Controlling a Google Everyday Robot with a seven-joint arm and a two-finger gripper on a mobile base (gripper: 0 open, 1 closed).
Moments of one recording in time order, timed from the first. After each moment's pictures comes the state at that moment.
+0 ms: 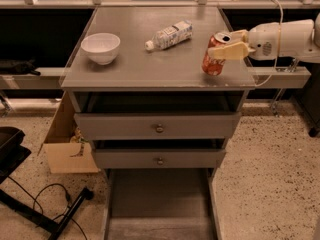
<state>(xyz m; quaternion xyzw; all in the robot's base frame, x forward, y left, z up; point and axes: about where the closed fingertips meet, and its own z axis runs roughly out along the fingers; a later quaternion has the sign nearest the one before) 0.687 -0.171 0.917 -0.44 0.68 0.33 0.49</state>
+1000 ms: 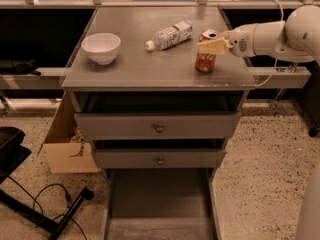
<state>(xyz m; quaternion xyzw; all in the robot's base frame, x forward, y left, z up) 0.756 -0.158 0.885 -0.35 0.75 0.27 0.49</state>
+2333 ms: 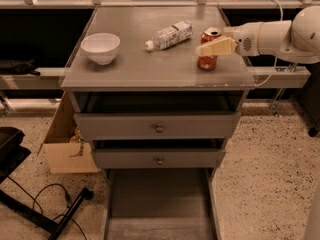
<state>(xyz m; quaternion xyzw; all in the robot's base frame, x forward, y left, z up) 0.749 -0.158 0.905 -0.35 0.73 0.28 0.51</state>
